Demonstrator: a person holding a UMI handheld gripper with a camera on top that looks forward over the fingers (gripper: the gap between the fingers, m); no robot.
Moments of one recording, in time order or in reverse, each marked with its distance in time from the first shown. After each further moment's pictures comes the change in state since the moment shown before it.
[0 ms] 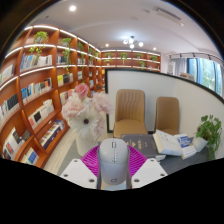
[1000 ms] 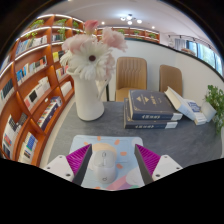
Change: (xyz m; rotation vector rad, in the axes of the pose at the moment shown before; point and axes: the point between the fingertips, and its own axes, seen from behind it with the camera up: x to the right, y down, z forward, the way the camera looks) arm -0.046 0.173 0.041 -0.265 0.027 0.040
